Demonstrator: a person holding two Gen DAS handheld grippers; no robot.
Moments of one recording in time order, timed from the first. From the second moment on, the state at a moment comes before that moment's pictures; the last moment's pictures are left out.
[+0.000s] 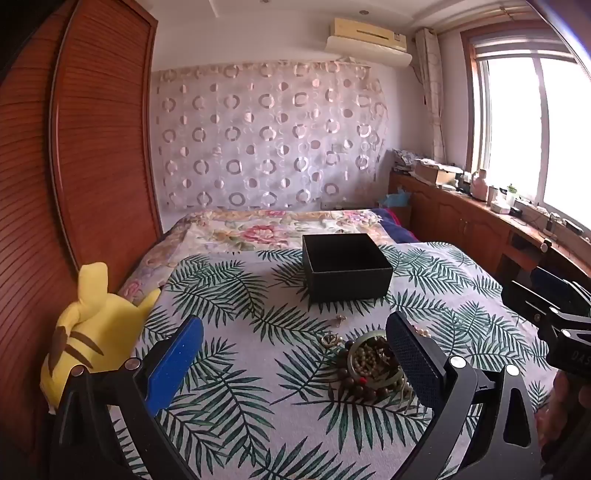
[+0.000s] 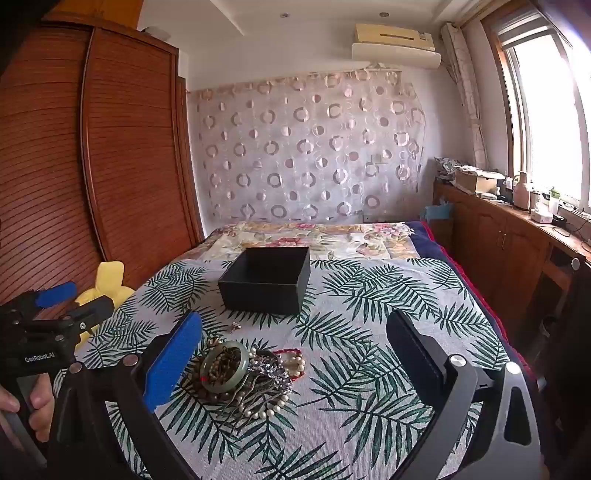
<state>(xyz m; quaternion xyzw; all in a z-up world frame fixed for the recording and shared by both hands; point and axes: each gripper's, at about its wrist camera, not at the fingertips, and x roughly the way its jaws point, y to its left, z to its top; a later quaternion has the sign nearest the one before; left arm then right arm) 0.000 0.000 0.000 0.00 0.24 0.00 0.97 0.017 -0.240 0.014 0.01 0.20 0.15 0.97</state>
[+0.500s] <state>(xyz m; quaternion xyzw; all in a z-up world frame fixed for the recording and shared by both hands) 0.001 -0.001 -0.001 0.00 0.23 0.00 0.97 0.017 -0.240 0.015 0.01 0.21 0.15 0.97</state>
